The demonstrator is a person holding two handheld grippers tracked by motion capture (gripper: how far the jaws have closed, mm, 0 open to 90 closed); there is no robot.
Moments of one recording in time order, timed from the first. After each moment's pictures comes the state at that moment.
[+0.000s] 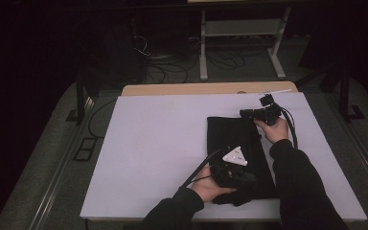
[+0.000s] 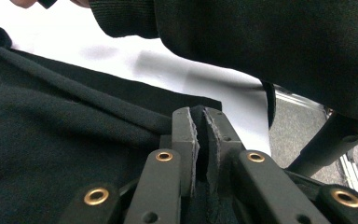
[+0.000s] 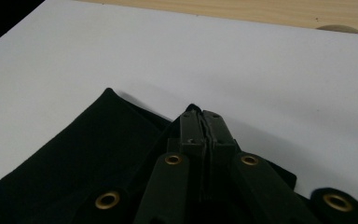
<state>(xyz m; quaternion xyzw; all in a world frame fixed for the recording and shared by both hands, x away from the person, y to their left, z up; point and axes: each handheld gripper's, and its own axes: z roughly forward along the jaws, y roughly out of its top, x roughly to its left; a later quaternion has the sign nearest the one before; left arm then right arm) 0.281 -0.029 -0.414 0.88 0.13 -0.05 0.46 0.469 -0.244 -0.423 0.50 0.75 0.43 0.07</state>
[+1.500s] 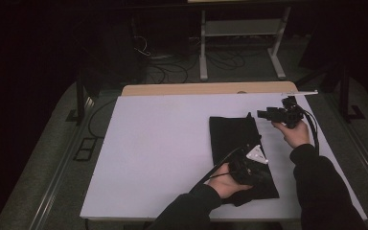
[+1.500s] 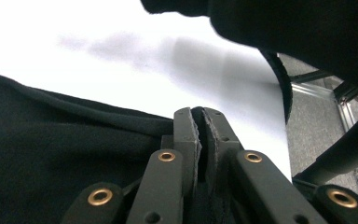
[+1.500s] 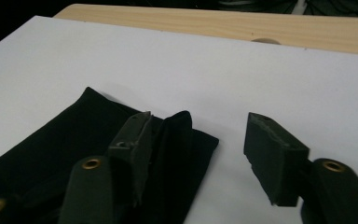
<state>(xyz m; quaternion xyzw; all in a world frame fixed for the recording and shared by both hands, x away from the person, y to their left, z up) 0.288 -0.081 -0.416 0.89 0.12 -0.04 0.43 0.441 -0.299 -0.406 0.50 0.73 0.44 0.12</state>
